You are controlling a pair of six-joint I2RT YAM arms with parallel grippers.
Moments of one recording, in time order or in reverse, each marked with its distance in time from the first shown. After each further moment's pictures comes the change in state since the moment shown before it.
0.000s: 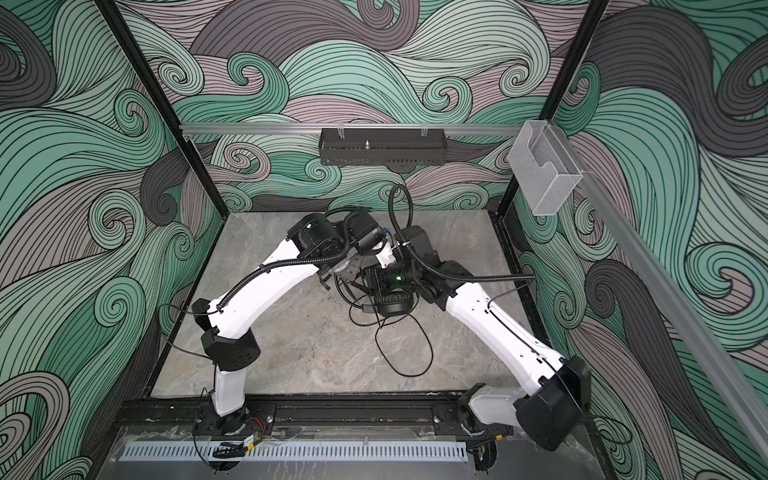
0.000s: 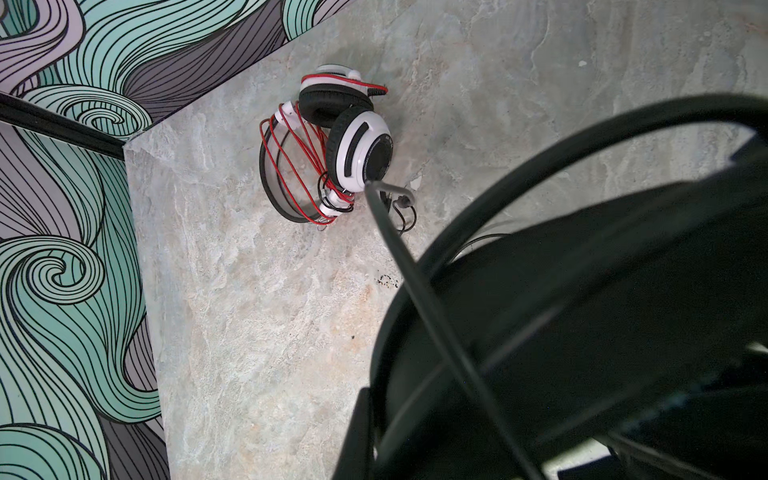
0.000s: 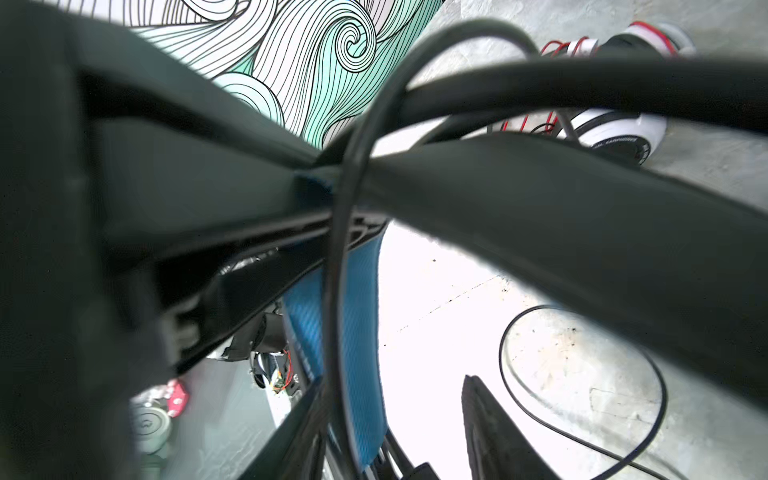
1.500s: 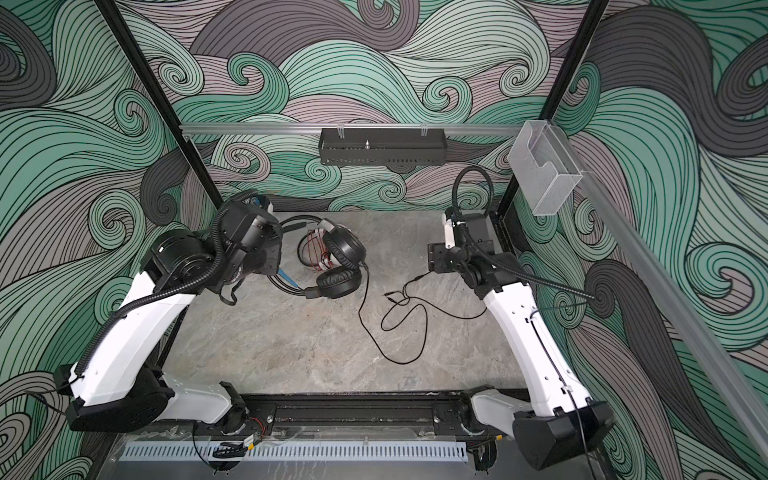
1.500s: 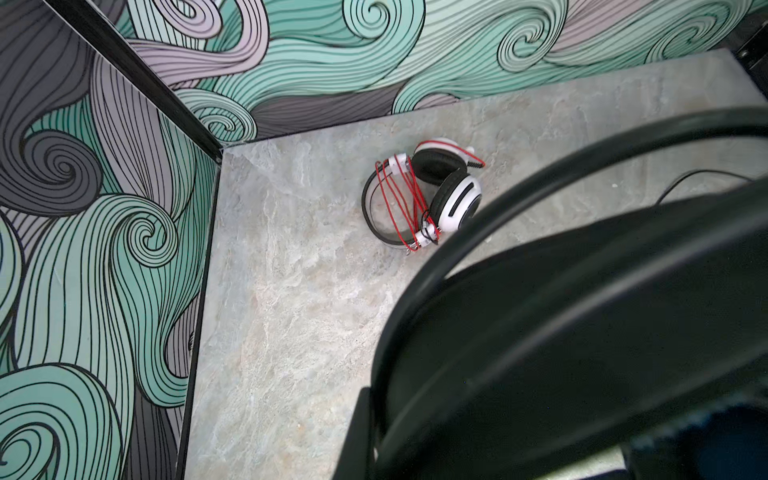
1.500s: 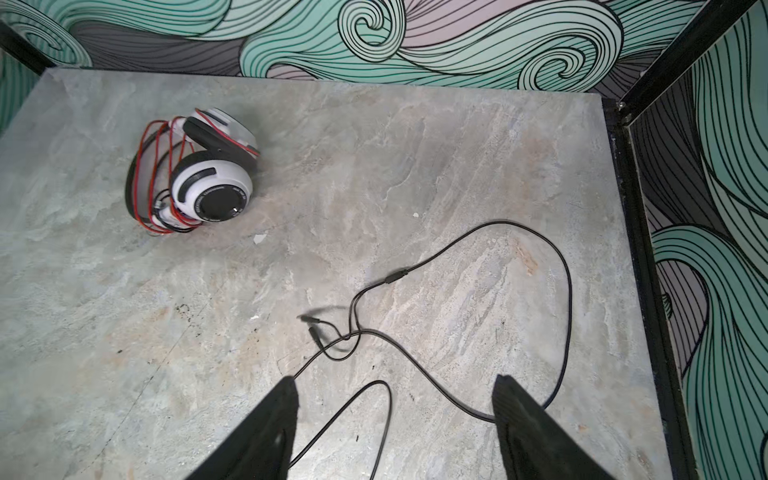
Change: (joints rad) left arm 0.221 -0.590 -0.374 0.178 -0.021 0.113; right arm -0.341 -0.155 0.106 -0.342 0.584 -0.151
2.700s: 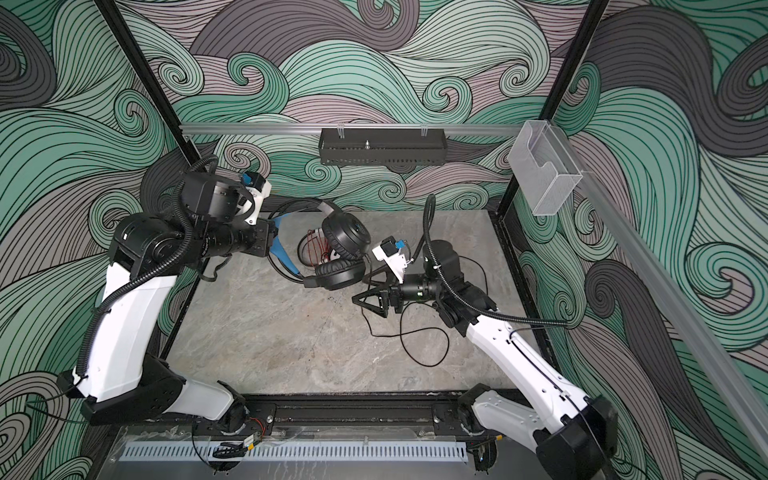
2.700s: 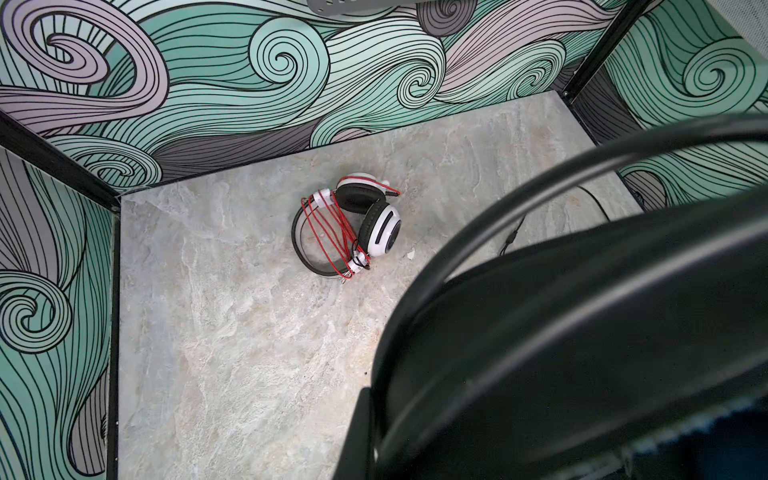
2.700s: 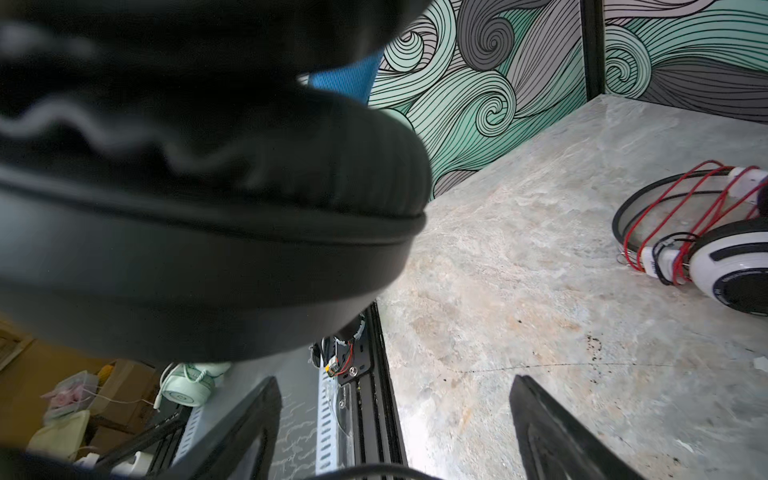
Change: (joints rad) left arm 0.209 0.085 0.183 0.041 0.415 0.214; right arm 0.281 -0.073 -0.399 0.721 -0.967 0.110
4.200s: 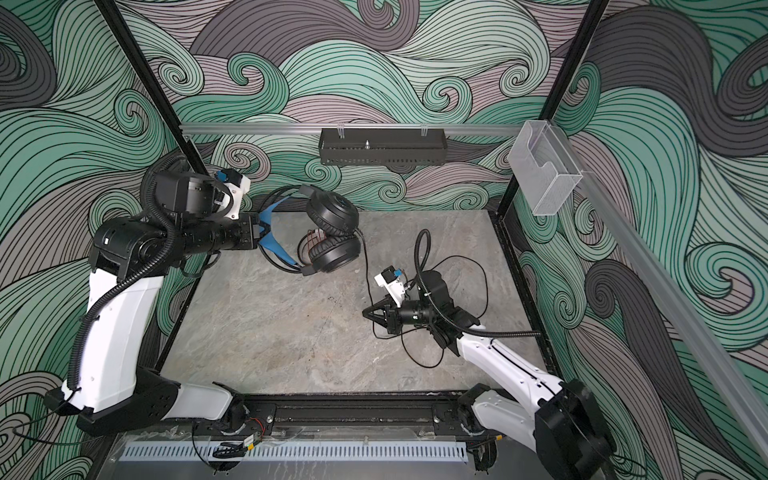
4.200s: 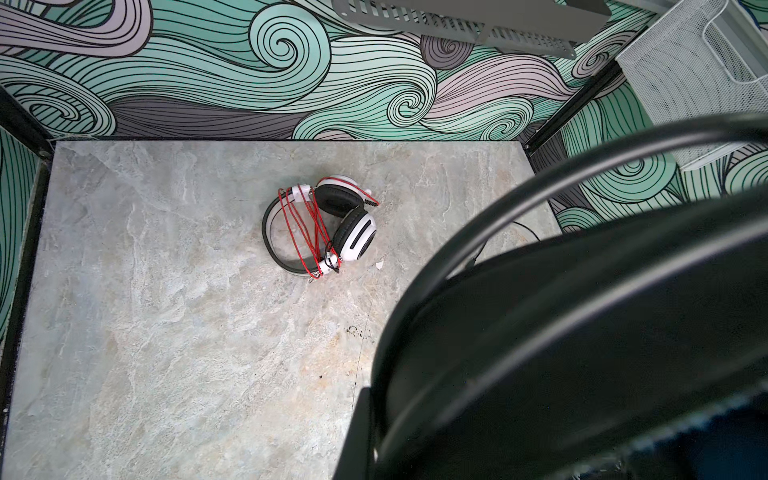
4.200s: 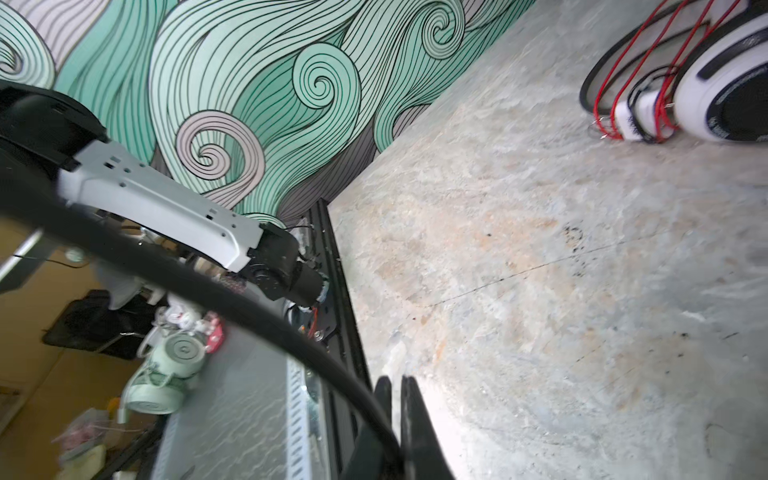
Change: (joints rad) left arm 0.161 -0.073 -0.084 0.071 0.197 -0.110; right arm 0.000 -0.003 -0.329 0.185 0.124 0.034
